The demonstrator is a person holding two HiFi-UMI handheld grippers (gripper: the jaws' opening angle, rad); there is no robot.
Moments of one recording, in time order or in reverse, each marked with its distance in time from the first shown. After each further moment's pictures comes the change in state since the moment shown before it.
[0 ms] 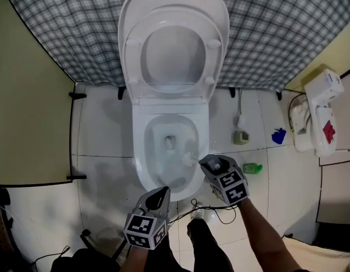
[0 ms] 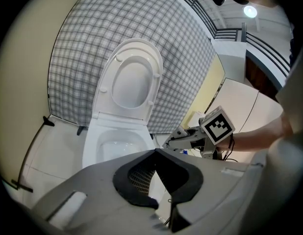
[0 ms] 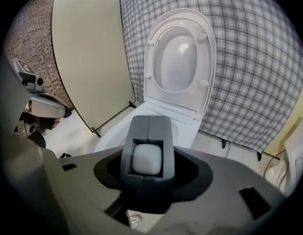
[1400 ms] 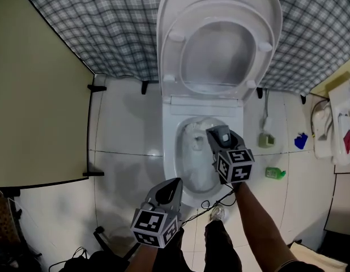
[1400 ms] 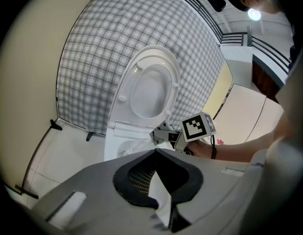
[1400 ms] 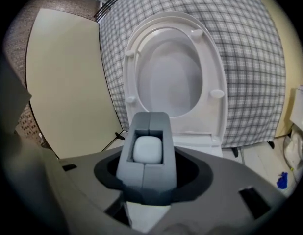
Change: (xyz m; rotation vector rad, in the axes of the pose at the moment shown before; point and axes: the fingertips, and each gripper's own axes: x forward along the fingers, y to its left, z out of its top) left arm -0.003 0.087 0.047 -0.041 -0.059 0.059; right arm 0.116 -0.006 0.123 0.238 -0.296 -0.096
